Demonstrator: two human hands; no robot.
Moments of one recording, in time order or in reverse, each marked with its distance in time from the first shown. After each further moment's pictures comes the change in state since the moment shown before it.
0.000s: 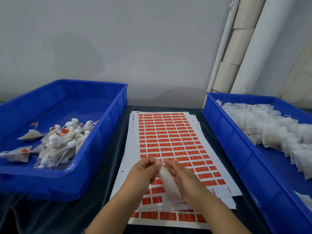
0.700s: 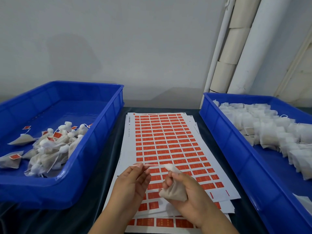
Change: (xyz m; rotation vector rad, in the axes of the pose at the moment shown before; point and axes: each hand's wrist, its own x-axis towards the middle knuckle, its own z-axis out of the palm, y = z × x) left_hand 0.012 -0.018 -0.011 -0.717 0.034 -0.130; right_hand -0.013 0.010 -0.009 0.802 -0.129 0.008
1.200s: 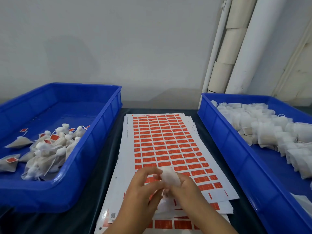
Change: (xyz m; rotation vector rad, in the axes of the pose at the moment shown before) left_hand -0.026 -0.020 0.005 1.394 -0.278 1.050; right_hand -0.003 0.001 0.012 -1.091 0.319 -0.159
